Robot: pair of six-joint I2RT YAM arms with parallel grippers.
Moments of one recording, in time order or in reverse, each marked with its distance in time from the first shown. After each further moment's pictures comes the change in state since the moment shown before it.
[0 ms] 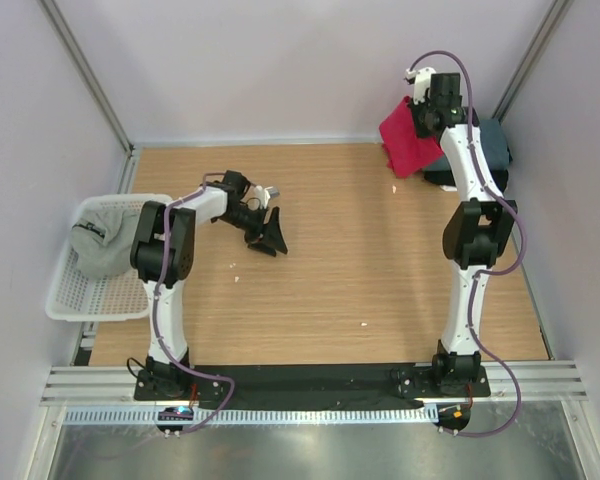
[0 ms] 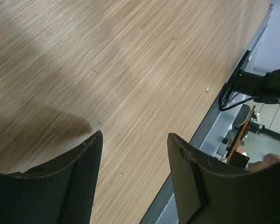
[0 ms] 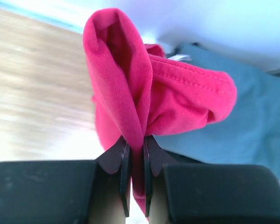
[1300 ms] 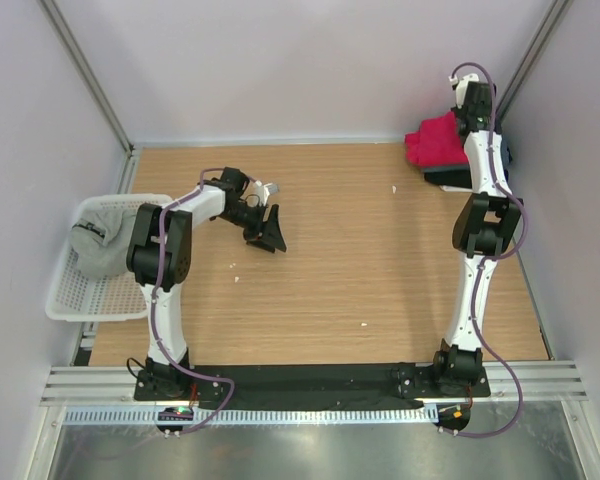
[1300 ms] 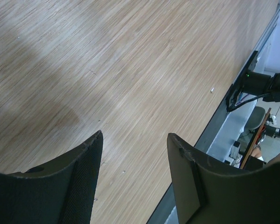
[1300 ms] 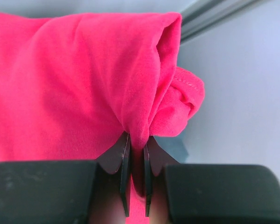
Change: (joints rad) left arm 0.000 -0.047 -0.006 0.005 -0.032 0.030; right arm -0.182 0.239 0.185 0.156 0.290 -0.159
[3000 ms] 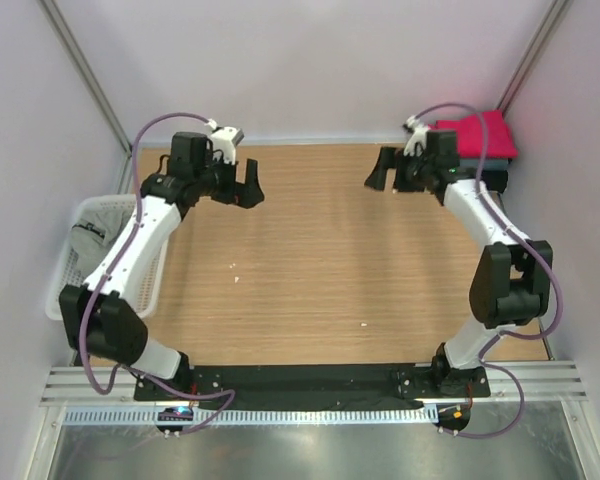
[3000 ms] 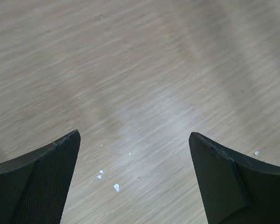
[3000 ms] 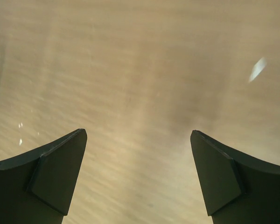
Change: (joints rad) left arm 0.000 -0.544 0.014 0.078 -0.484 -0.019; right arm 0.198 -0.800 -1.017 0.181 -0.719 0.616
